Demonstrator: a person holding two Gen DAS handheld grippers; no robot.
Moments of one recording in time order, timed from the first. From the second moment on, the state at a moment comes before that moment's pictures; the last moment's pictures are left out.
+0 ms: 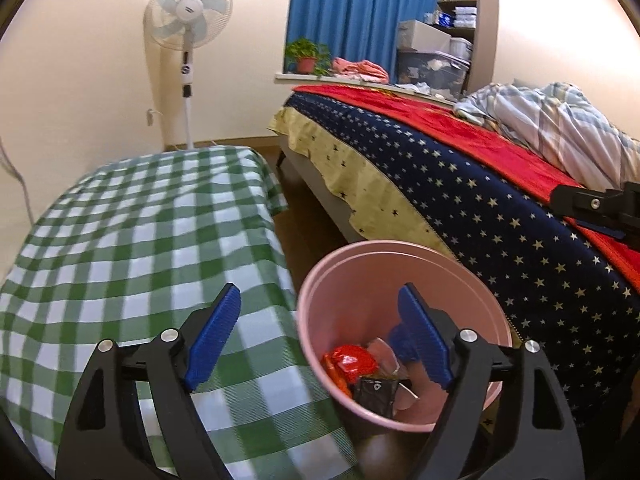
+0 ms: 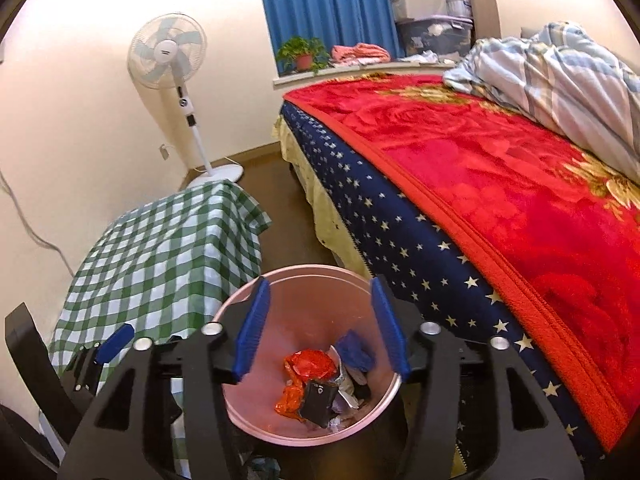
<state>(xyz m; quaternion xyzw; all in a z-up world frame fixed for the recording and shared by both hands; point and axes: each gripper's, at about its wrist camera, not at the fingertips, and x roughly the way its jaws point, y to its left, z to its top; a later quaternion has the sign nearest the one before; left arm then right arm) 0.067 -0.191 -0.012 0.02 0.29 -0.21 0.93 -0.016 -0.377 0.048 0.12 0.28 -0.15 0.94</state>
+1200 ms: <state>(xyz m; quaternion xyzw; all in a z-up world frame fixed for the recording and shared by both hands) -0.044 -0.003 0.038 -0.05 0.29 -0.03 0.95 -0.076 -0.218 0.034 0.02 0.27 -0.03 0.96</state>
